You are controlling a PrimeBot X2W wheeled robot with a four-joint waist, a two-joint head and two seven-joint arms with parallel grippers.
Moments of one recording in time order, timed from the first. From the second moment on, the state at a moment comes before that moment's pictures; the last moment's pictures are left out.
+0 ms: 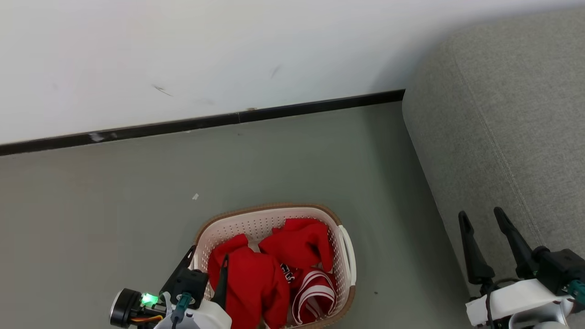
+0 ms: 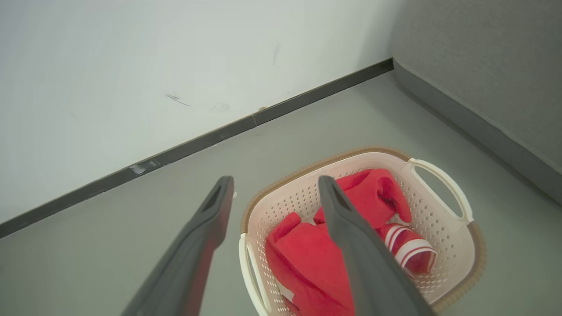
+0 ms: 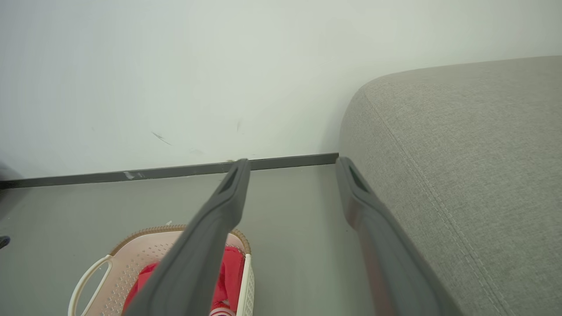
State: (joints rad) left arm -0.22 0.04 -0.39 0.53 -0.13 0.18 -0.22; right arm 0.03 -0.04 -0.08 0.02 0.07 0.13 -0.25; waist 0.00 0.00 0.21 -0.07
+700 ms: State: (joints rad) left arm -0.38 0.04 -0.44 0.63 -0.12 0.18 -0.21; right arm -0.12 -0.04 -0.05 -0.05 0.09 0.13 -0.25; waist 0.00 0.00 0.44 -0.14
